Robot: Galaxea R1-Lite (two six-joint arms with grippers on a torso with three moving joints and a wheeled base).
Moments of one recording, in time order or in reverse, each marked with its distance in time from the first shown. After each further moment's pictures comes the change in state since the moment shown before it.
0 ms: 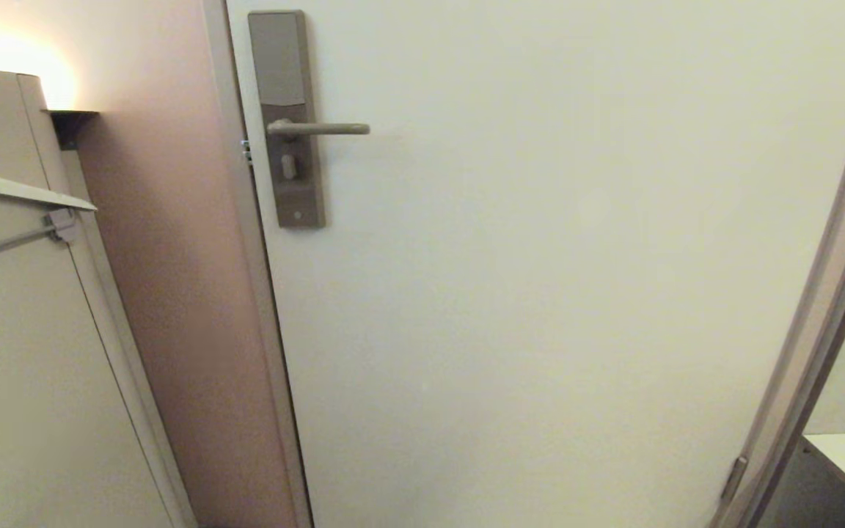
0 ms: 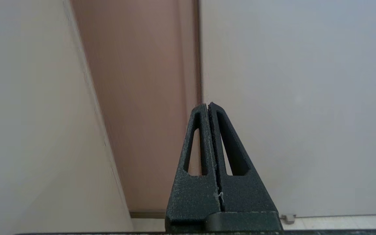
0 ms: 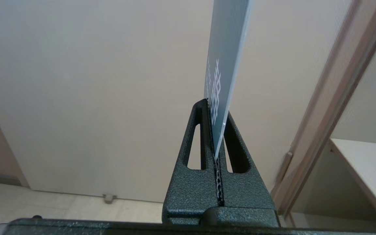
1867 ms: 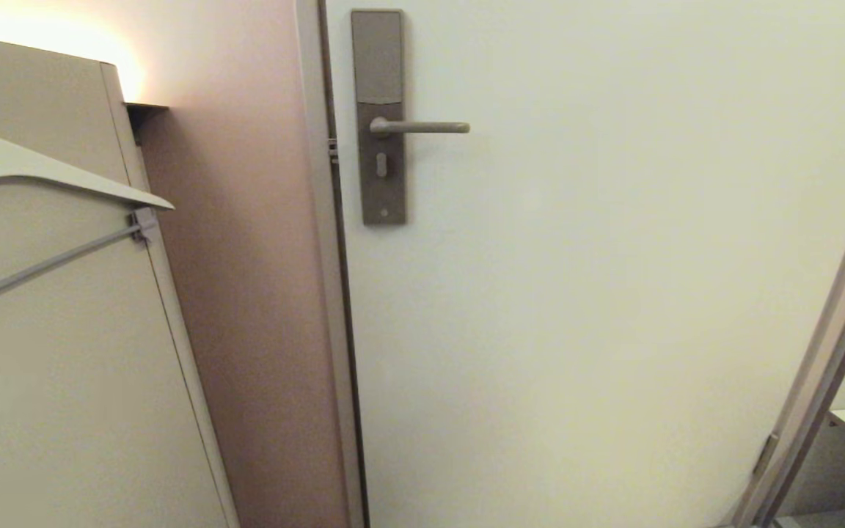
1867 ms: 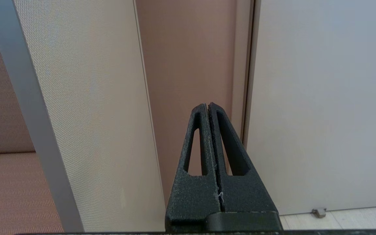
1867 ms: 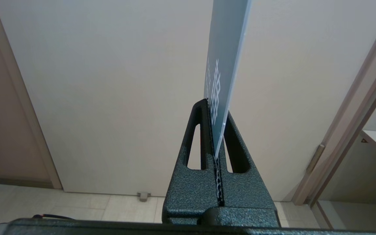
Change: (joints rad) left arm 0.000 0.000 0.000 -0.001 0.000 0.001; right arm 0.000 0.000 0.000 0.000 0.000 0.000
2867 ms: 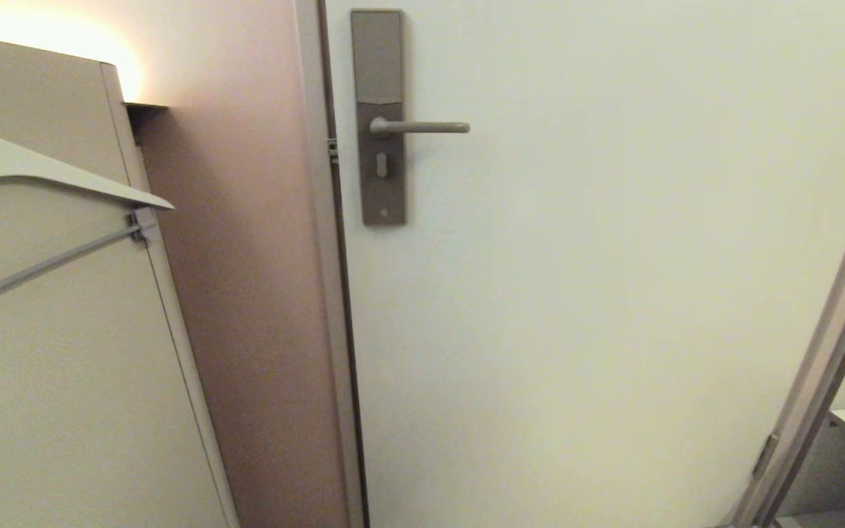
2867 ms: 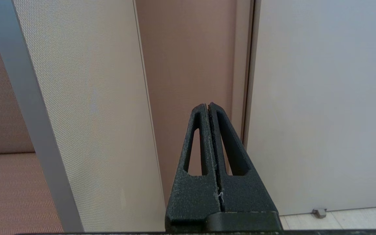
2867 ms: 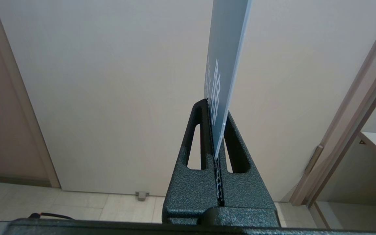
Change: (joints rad) left arm 0.000 0.000 0.000 -0.001 0.000 0.000; right arm 0.000 0.000 -0.002 0.003 0.002 -0.012
